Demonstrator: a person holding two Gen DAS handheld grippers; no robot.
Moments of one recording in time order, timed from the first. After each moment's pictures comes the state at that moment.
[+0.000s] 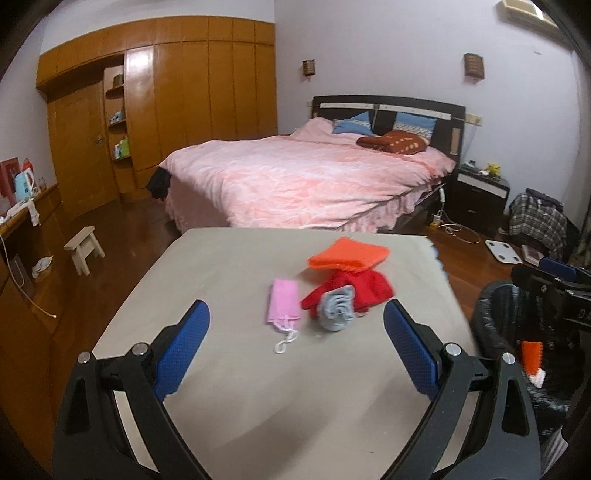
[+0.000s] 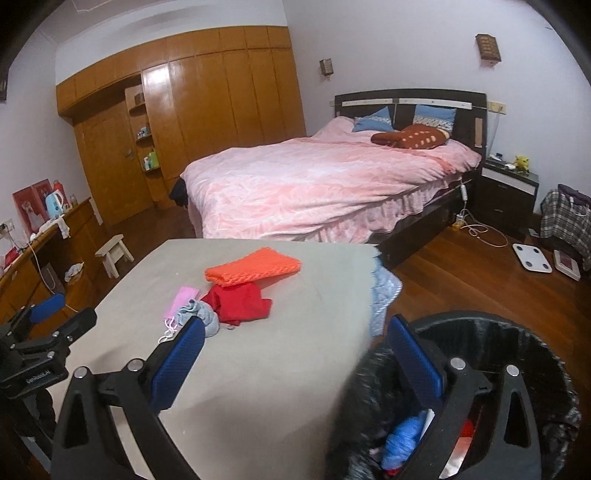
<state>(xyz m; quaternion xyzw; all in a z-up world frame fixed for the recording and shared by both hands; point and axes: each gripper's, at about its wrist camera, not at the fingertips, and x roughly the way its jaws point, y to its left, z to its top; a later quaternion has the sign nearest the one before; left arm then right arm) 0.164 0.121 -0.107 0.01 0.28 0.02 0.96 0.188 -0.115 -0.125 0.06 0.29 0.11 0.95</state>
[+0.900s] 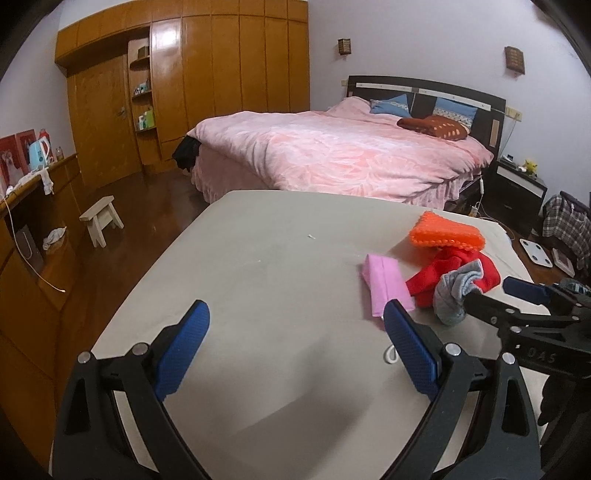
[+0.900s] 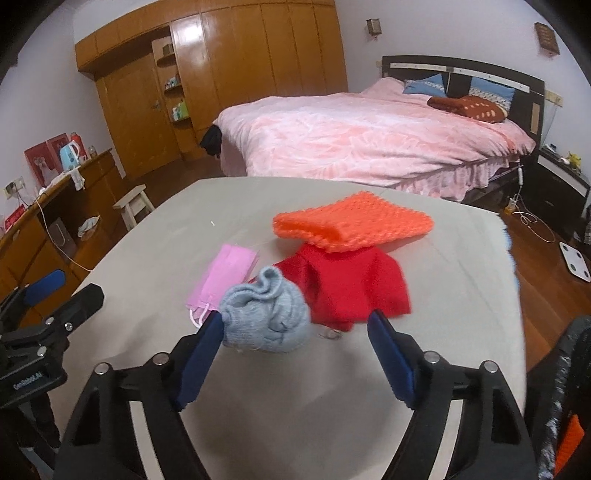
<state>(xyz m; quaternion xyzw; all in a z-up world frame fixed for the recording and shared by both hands) 0.221 0.209 -0.171 -0.01 0.31 0.07 0.95 0.270 0.021 -0.205 0.02 0.36 0.18 0.91</state>
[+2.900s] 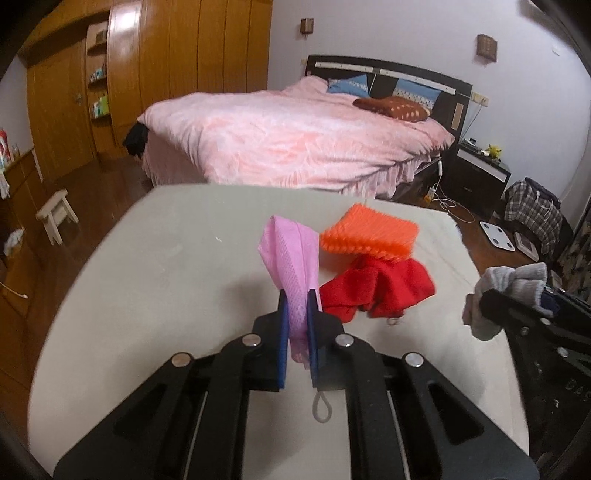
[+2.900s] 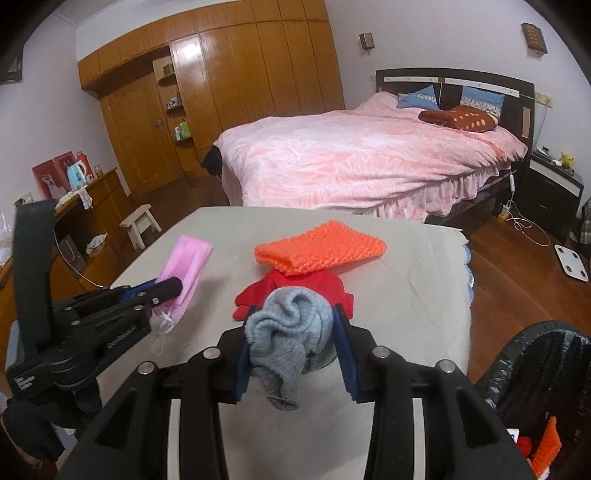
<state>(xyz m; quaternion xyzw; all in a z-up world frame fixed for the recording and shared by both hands) 0.255 0.135 -0.160 -0.02 0.35 -0.02 0.94 0.232 -0.044 -0.155 0.04 0.33 0.18 0.93</state>
